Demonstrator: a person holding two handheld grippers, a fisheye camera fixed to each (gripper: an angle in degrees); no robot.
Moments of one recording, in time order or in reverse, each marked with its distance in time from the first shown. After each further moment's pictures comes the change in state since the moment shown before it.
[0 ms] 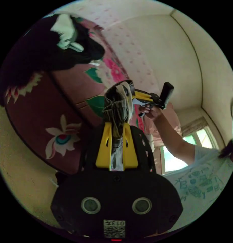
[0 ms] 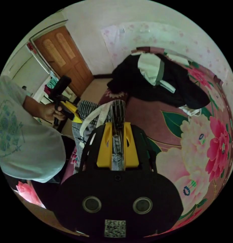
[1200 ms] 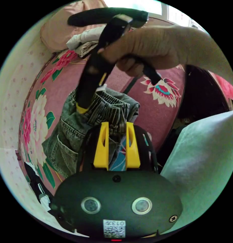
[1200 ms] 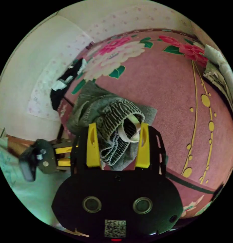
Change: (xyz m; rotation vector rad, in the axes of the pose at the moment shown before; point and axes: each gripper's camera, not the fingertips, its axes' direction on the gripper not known) left arm 0.610 0.383 0.504 -0.796 -0.472 1.507; right arm -0.292 0.723 -0.182 0.348 0.202 1.251
